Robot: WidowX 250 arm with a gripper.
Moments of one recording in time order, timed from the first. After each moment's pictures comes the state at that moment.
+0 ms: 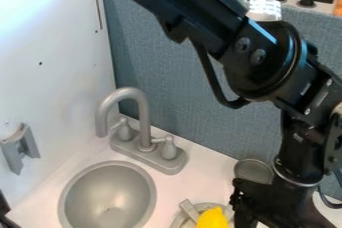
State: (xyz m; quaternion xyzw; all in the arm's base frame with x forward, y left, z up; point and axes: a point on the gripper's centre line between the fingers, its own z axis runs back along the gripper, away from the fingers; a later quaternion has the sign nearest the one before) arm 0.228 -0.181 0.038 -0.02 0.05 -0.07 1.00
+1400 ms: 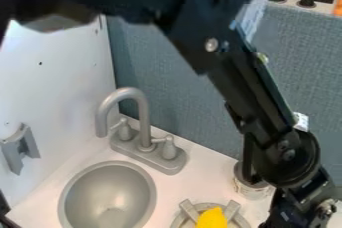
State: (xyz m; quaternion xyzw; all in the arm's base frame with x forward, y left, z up) arm 0.207 -0.165 -0.054 0.09 0.13 -0.02 0.99
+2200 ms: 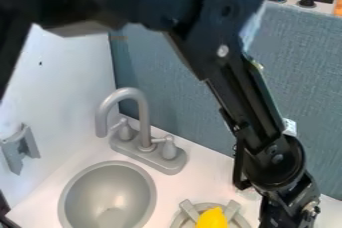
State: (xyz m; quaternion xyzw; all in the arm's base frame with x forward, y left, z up) arm 0.210 -0.172 -0.068 0.03 0.13 -0.04 0.99
